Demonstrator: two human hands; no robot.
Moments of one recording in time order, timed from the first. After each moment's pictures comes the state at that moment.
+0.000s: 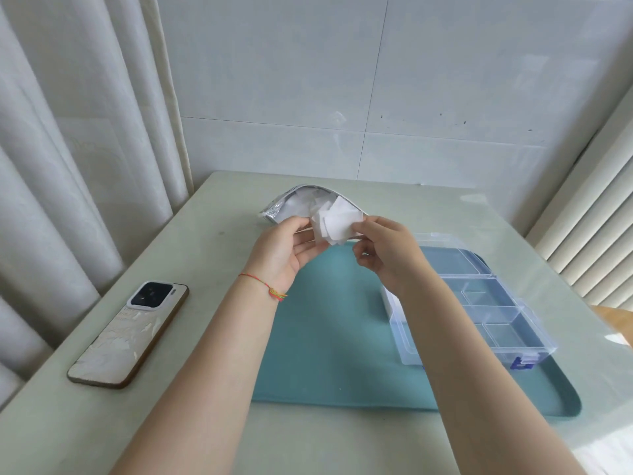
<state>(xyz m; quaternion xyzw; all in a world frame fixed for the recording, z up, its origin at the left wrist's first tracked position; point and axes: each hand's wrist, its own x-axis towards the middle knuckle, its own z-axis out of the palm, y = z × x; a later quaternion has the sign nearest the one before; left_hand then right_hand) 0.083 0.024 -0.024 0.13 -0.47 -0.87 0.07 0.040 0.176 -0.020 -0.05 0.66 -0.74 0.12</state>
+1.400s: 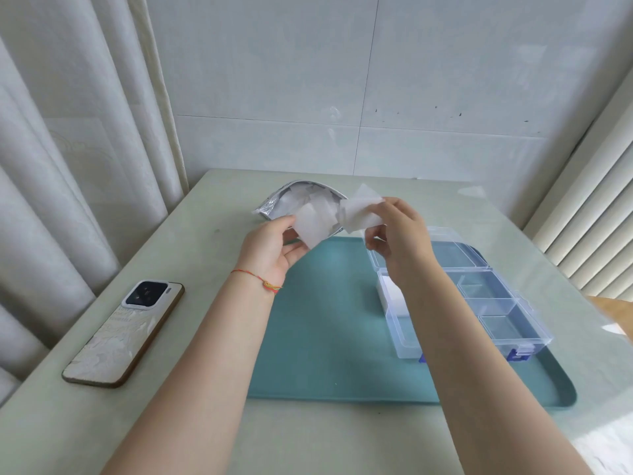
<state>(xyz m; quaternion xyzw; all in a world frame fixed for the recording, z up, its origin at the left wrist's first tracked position) 0.078 0.019 -0.031 0.19 -0.45 -0.87 0.09 0.037 0.189 -0.013 -0.03 0.63 -0.77 0.02</state>
